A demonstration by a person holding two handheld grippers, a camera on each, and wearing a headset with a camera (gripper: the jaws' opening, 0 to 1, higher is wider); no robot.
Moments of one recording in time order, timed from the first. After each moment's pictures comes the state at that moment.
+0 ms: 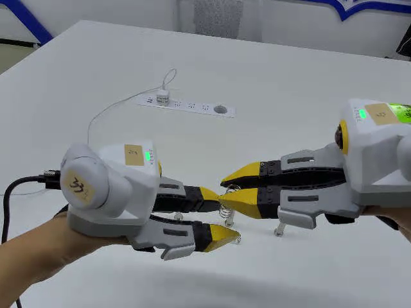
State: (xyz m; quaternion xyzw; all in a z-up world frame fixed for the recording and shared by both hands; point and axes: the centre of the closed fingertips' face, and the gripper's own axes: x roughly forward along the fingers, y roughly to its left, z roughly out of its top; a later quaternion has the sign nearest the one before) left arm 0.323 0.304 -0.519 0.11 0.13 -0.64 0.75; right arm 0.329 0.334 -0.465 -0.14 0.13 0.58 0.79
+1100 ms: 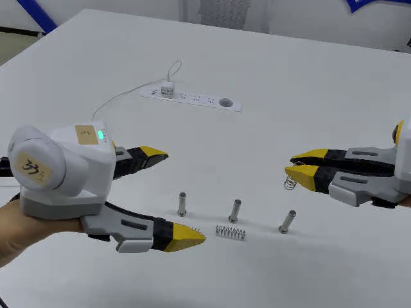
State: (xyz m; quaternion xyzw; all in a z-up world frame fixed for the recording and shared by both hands) left arm 0.365 0.365 -0.528 0.13 0.16 -0.55 0.81; right arm 0.396 0.229 -0.505 -0.13 0.18 0.41 0.89
